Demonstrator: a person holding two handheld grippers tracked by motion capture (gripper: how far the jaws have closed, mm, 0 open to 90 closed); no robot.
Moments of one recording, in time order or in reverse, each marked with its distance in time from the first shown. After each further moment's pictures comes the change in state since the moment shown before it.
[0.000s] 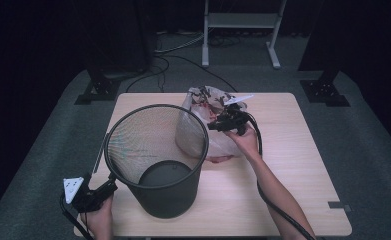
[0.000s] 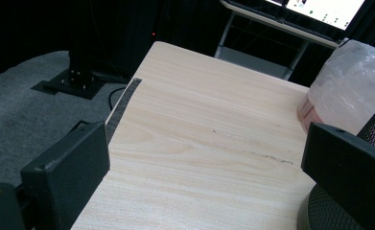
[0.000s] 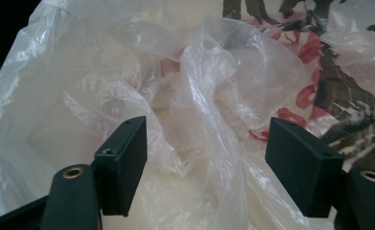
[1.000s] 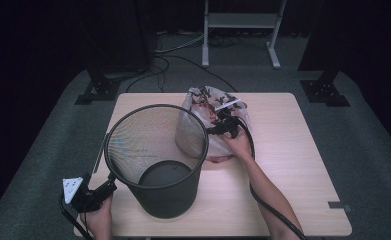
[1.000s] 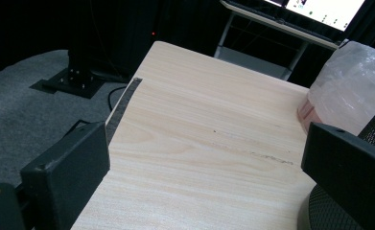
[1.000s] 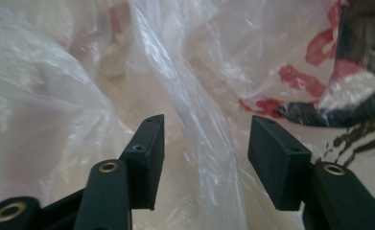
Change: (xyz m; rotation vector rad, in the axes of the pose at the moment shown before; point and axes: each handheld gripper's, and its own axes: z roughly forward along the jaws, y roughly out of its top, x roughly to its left) left arm 0.002 0.000 0.000 0.000 -0.003 -0.009; right arm -0.008 -0.012 0.043 0.144 -0.087 0.034
